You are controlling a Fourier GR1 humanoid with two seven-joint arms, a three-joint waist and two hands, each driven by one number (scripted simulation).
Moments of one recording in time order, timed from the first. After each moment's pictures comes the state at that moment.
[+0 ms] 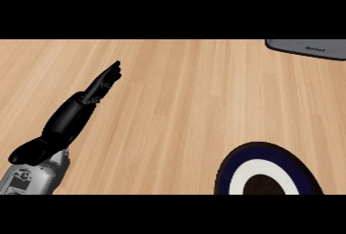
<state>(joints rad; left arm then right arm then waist) -0.28 0.34 -0.21 -1.69 0.07 -0.13 -0.03 -1.30 -0.95 0.60 0.00 0.64 -0.06 1.24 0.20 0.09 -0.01</state>
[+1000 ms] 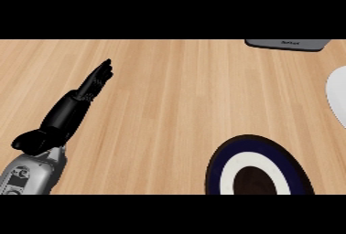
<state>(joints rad) -0.27 0.34 -0.17 -1.65 0.07 -0.10 -0.01 -1.12 -0.98 0.52 0.00 0.55 -0.24 1.24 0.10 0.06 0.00</state>
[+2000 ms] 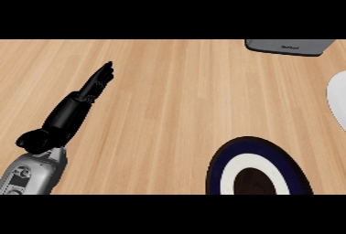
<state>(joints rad) -0.27 0.34 -0.17 -1.63 0.07 -0.11 -0.01 -1.00 -0.88 0.49 0.00 0.52 -0.64 1.21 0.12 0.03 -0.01</state>
